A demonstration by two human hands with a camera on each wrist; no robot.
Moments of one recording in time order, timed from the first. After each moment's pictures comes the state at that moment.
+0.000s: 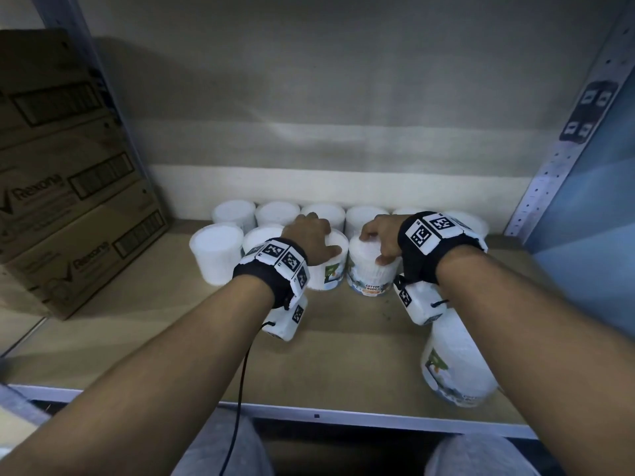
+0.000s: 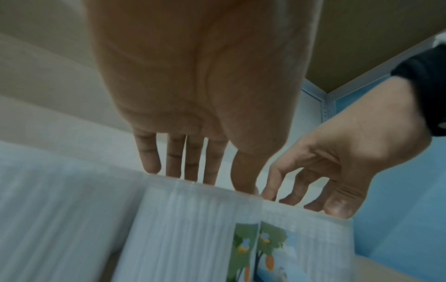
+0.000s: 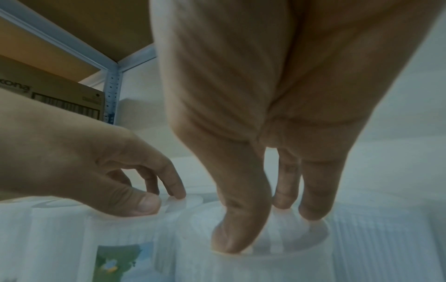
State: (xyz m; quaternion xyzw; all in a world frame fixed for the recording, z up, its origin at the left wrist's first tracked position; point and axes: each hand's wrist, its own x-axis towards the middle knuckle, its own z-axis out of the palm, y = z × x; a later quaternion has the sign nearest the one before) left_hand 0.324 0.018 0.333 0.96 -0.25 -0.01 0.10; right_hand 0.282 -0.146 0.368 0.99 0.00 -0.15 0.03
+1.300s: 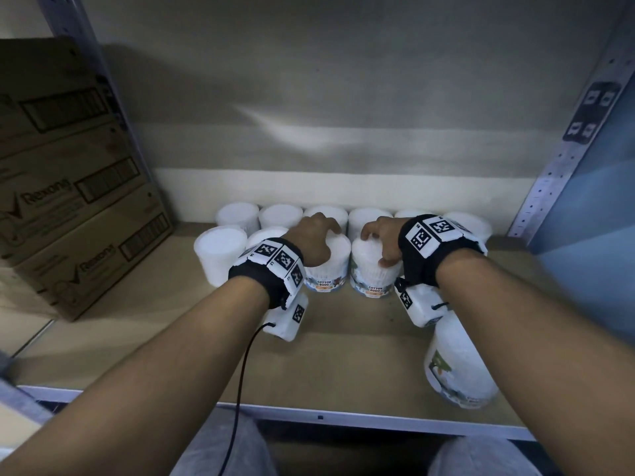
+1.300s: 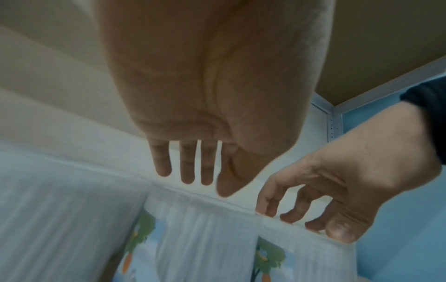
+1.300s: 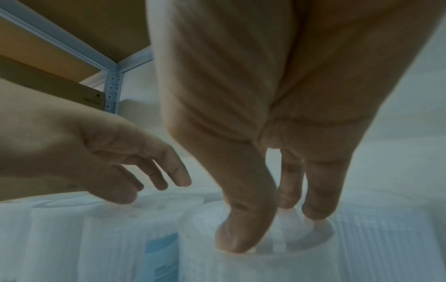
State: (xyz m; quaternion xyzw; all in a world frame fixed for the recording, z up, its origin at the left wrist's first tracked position) left_hand 0.322 0.026 0.342 0.94 -0.29 -0.07 0.16; right_hand 0.291 -0.150 0.355 0.99 -0.01 -0.14 0.02
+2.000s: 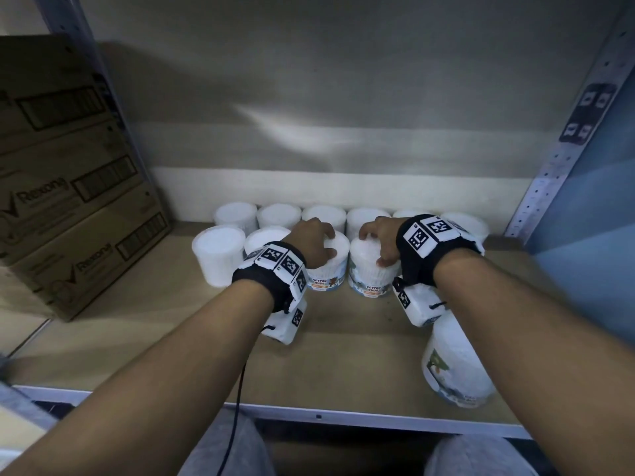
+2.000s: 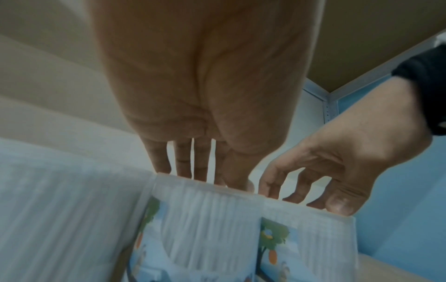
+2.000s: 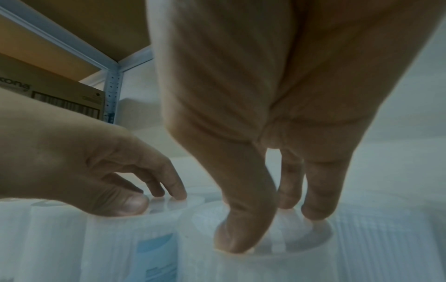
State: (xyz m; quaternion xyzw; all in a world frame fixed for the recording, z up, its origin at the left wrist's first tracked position) left_hand 0.321 0.023 0.333 0.95 -0.26 -0.04 0.16; right_hand 0.293 -0.153 0.354 0.99 -0.01 -0.14 0.04
